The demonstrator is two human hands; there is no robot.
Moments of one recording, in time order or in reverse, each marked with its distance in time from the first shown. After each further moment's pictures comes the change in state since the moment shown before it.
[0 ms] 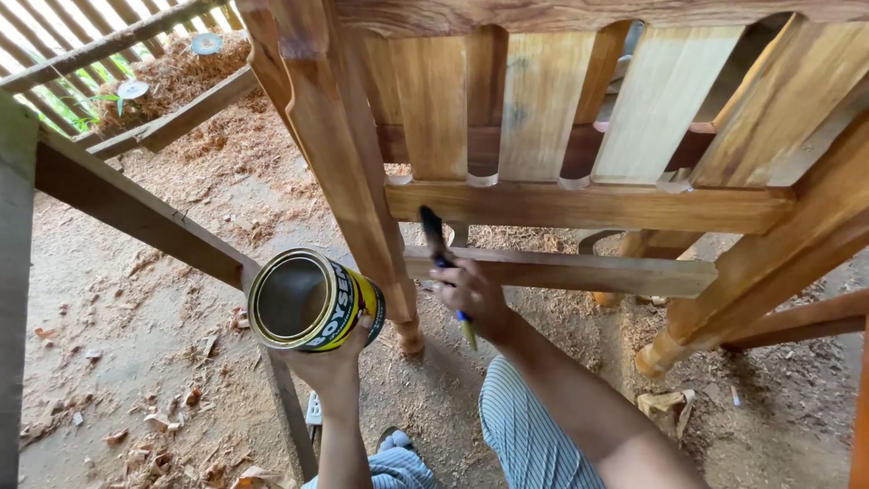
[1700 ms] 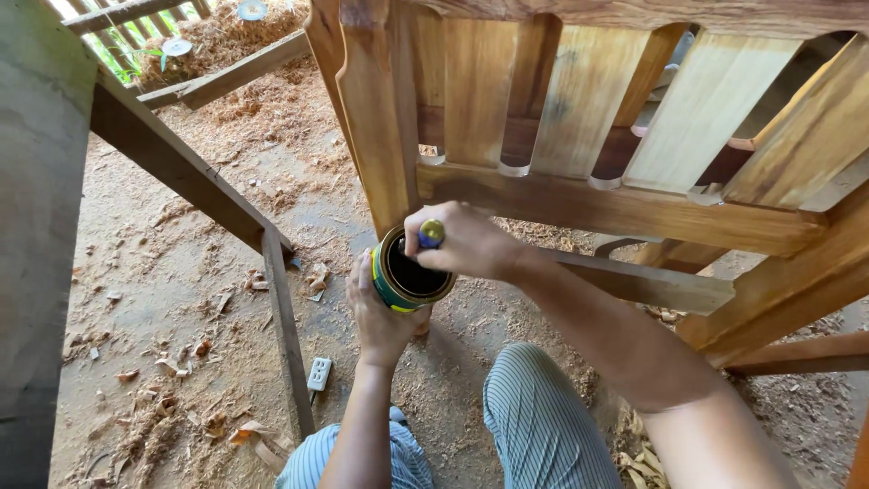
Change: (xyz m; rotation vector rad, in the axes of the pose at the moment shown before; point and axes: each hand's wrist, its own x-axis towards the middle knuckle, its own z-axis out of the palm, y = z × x) left_hand -0.014 -0.042 0.027 0.504 -0.189 0.449; right_hand 0.205 -0.035 -0.066 0.578 -0.802 0.414
